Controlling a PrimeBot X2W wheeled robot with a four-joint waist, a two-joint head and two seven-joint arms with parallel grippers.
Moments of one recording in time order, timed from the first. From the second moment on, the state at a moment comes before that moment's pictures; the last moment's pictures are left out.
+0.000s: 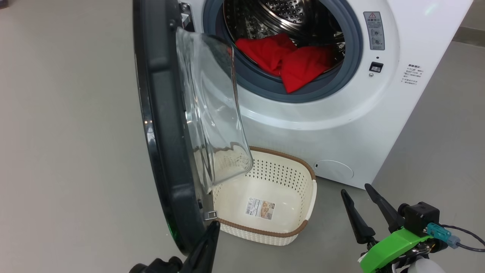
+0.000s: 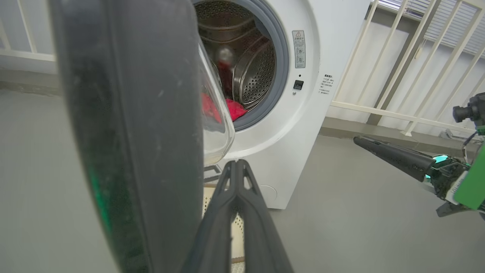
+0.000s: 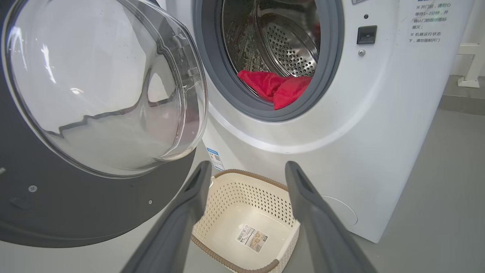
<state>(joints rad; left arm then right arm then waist) 0.01 0.05 -0.48 0.08 -0.31 -0.07 -0.26 -0.16 -0.20 0.19 0.36 0.40 0.13 -0.25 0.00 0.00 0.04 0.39</state>
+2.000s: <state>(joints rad) -0.22 0.13 0.18 0.37 -0.31 0.06 -0.26 -0.17 -0.22 0.19 0.35 0.40 0.13 -0.25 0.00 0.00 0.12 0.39</state>
